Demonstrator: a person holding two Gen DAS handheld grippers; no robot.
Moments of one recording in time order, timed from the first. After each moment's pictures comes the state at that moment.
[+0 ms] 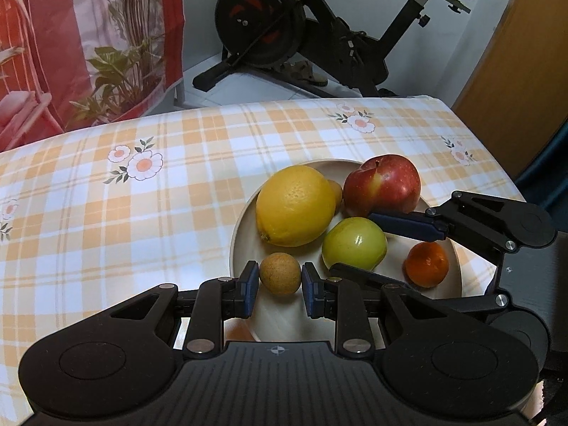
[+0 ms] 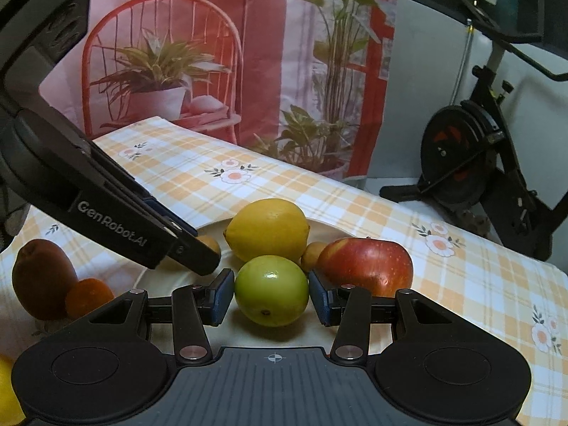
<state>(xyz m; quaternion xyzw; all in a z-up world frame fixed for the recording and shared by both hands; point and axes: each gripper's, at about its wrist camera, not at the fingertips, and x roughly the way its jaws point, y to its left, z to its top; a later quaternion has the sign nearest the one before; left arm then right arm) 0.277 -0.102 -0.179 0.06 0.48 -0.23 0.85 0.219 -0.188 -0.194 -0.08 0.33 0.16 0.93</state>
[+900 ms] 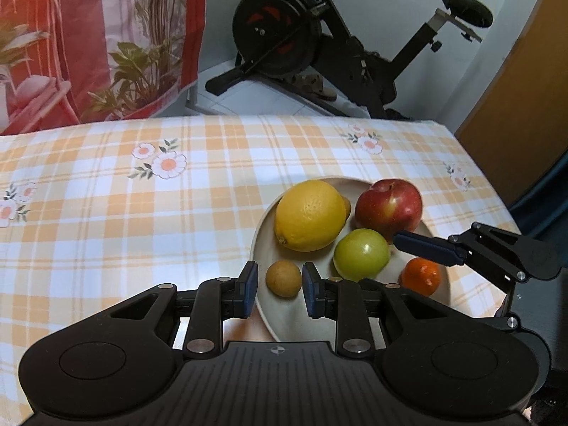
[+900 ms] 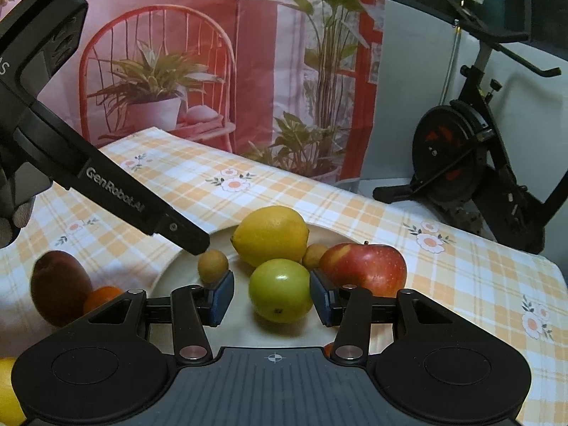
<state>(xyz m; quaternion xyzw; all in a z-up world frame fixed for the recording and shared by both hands) 0.271 -0.078 -0.159 0.01 0.47 -0.21 0.86 0.200 -0.189 -0.177 -0.06 0.32 0.15 0.93</state>
